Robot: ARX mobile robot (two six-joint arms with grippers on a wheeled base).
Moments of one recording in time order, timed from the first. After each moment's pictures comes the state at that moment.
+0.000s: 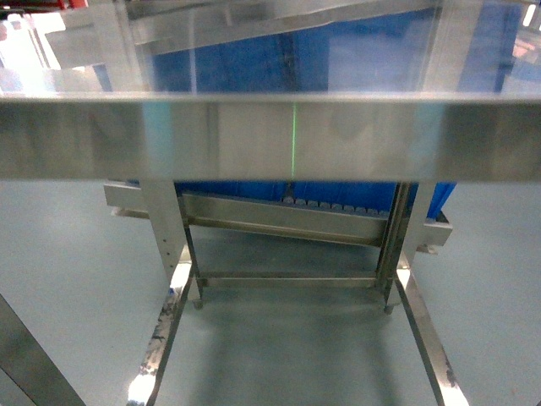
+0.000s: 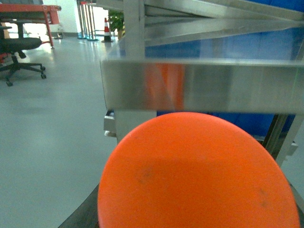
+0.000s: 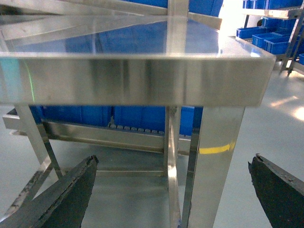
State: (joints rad) left arm 0.00 0.01 0.01 -0.01 0.00 -0.01; right arm 0.00 0.00 0.01 0.00 0.00 0.00
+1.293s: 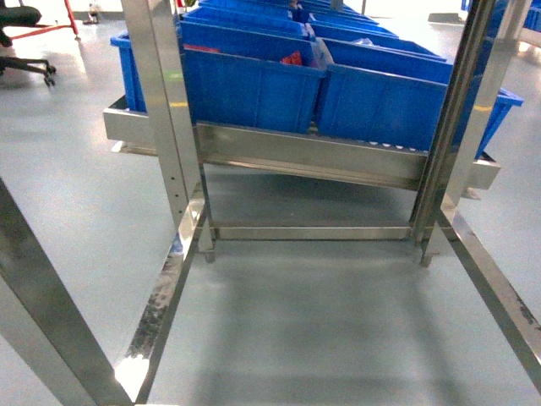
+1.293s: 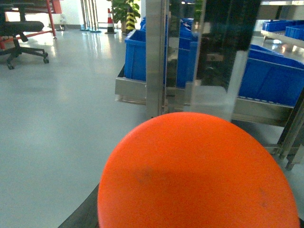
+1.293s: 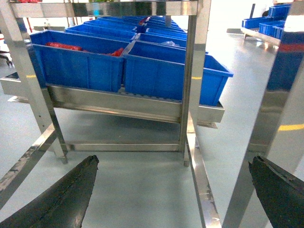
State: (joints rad) left arm 0.00 0.01 0.01 -0.01 0.00 -0.01; right arm 0.00 0.00 0.01 0.00 0.00 0.00
